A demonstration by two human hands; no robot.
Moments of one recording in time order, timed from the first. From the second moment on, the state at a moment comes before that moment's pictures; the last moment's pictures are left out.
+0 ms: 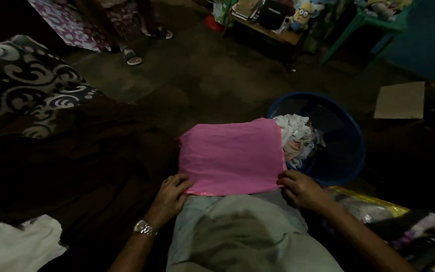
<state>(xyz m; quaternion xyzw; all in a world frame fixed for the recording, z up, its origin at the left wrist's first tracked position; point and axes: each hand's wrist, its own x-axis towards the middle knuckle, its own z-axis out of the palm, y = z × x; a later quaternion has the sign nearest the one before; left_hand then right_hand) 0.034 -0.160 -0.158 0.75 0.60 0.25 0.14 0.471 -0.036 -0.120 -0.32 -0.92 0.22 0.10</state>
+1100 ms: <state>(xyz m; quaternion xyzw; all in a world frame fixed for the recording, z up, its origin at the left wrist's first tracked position) 0.003 -0.058 -0.130 0.52 0.76 0.24 0.32 0.408 0.094 -0.108 -0.60 -0.67 0.42 0.10</state>
